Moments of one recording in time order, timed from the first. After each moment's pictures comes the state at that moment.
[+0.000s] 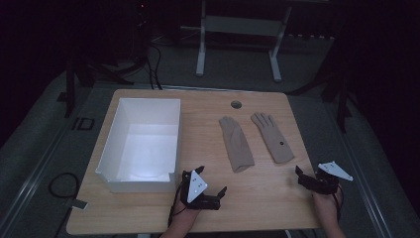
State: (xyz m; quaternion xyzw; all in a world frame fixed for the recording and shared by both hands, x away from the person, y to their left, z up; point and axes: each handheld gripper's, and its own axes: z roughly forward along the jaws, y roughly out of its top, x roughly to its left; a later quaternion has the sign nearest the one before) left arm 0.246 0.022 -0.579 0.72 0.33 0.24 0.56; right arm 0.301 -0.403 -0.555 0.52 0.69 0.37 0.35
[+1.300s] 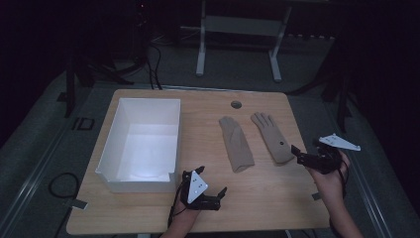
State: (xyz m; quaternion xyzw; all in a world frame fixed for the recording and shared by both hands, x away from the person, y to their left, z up) left arm 0.245 0.022 -0.578 0.72 0.32 0.24 0.56; right arm 0.325 -0.363 -0.453 0.48 0.72 0.40 0.30
